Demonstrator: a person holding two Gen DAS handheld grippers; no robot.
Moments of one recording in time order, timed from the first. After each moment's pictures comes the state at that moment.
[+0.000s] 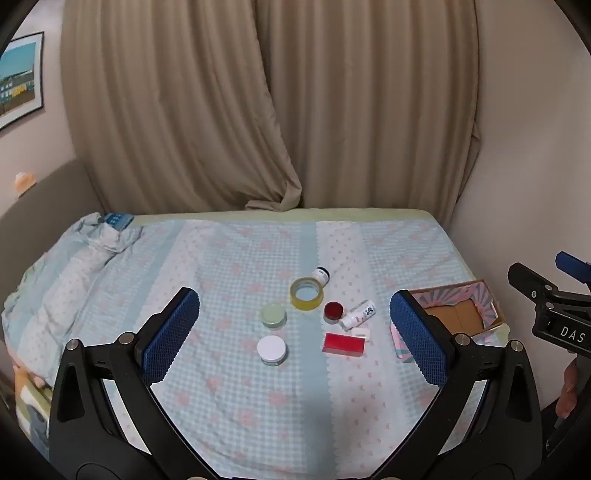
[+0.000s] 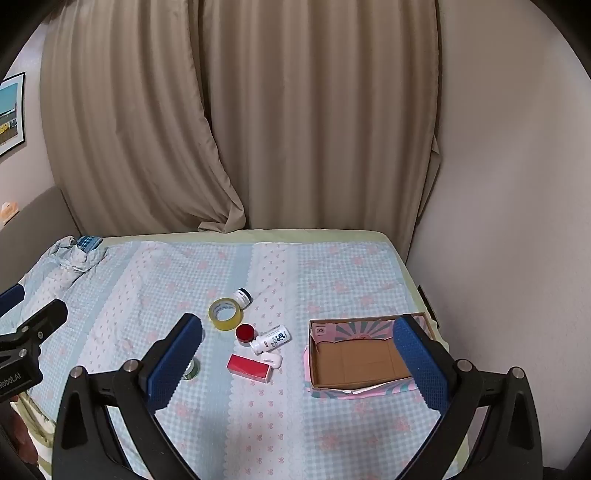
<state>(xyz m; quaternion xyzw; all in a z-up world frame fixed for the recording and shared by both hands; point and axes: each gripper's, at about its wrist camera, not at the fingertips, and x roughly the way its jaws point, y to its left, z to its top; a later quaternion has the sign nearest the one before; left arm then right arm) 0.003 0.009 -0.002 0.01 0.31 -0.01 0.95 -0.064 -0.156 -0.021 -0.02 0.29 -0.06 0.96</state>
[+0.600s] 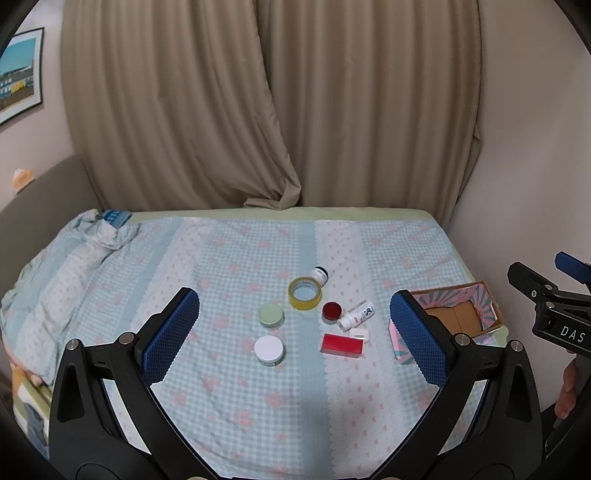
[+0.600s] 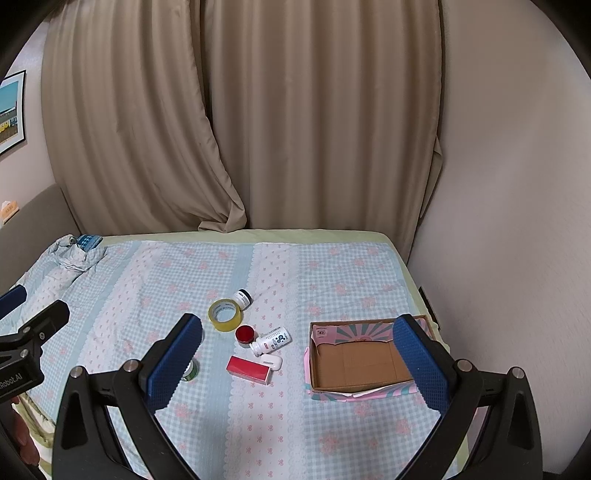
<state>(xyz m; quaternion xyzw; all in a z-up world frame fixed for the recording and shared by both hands) 0.007 0.013 -0.004 0.01 0.31 -0.01 0.95 -0.063 -0.156 -0.020 -0.02 0.29 -0.06 0.96</state>
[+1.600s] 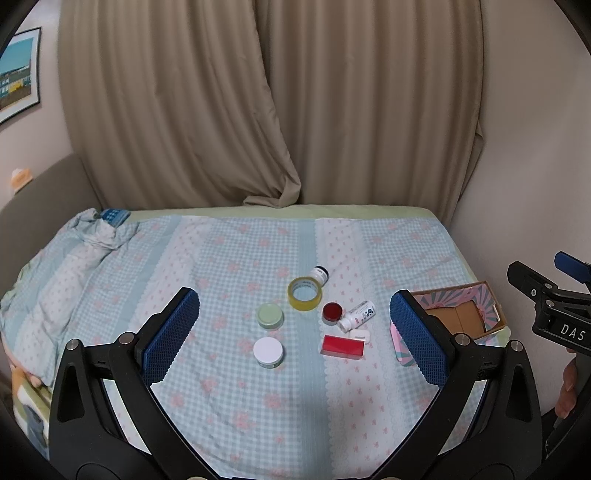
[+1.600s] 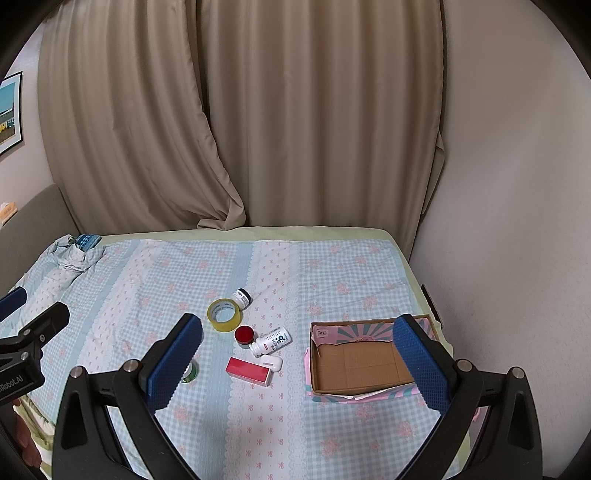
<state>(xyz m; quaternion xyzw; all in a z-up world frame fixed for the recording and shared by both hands) 0.014 0.011 -0.007 0.01 0.31 -0.01 0.95 -0.059 -0.156 -0.023 -0.02 0.29 -0.06 0.96</state>
